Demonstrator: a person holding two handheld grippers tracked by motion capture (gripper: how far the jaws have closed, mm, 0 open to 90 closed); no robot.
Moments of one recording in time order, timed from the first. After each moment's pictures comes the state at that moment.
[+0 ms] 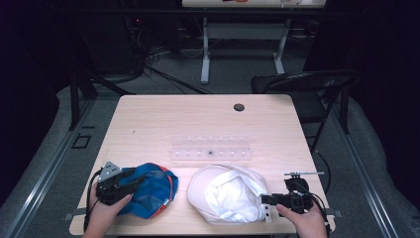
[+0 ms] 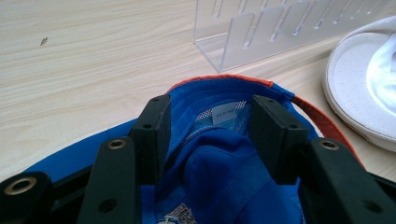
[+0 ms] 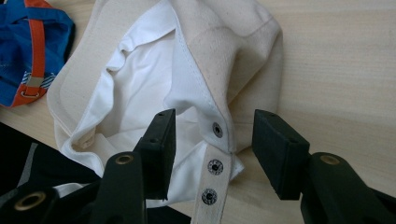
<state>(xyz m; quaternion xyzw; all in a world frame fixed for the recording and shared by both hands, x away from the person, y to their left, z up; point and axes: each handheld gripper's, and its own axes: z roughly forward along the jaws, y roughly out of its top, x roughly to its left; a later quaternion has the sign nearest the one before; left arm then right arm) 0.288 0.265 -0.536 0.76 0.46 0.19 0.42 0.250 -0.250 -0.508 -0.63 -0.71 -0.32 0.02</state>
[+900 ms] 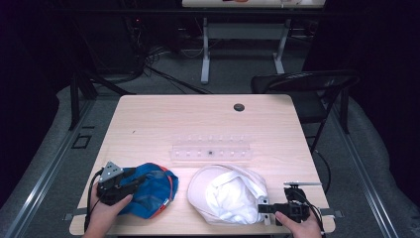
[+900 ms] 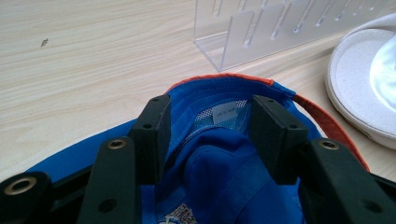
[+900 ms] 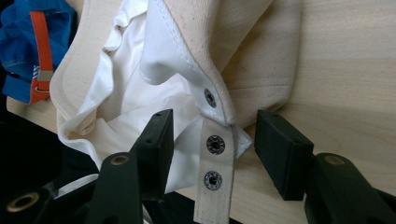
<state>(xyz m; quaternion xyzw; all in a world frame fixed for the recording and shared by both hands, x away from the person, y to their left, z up) 0.288 0.263 -0.537 0.76 0.46 0.20 0.42 0.241 -0.254 -0.542 -0.66 -0.67 -0.33 0.09</state>
